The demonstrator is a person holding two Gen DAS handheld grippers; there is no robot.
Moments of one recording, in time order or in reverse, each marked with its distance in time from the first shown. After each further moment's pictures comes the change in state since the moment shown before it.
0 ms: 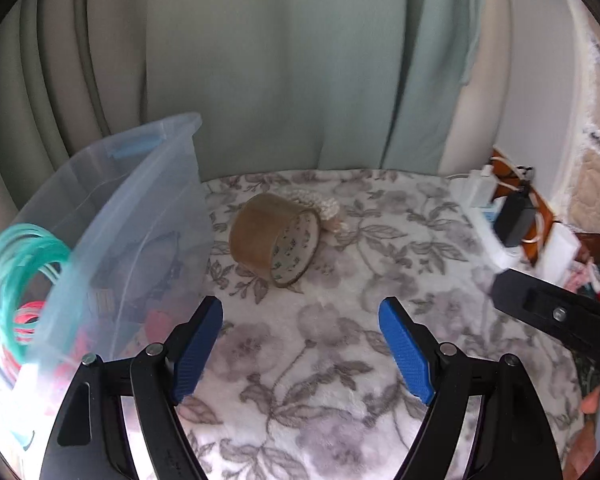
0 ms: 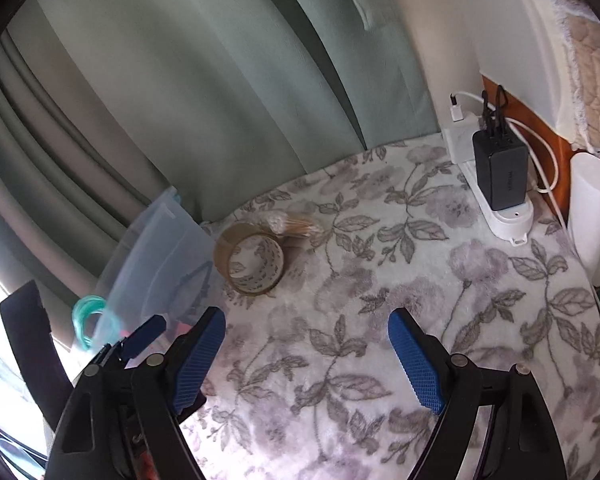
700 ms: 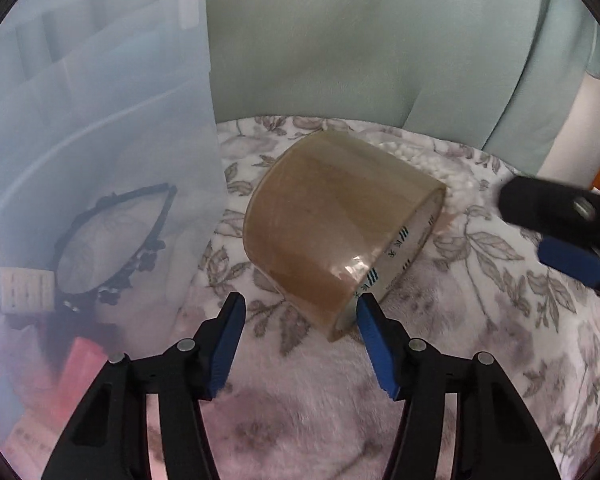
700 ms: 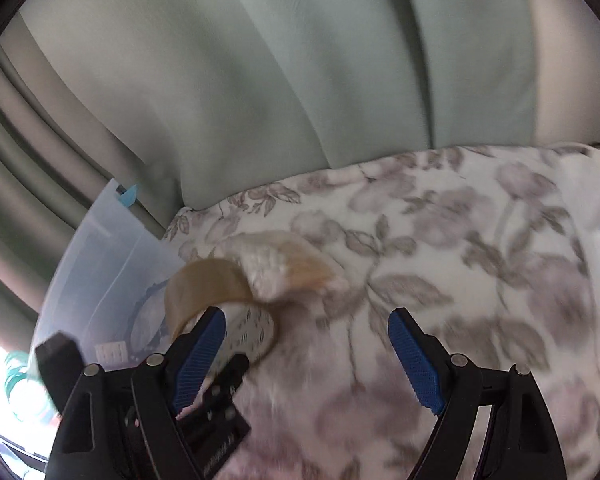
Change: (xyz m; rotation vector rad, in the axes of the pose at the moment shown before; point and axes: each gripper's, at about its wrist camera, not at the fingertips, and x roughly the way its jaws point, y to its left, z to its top) left arm 0.130 0.032 0.008 -0.168 0.115 0.072; right arm 0.153 0.020 0.074 -0.114 0.121 0.028
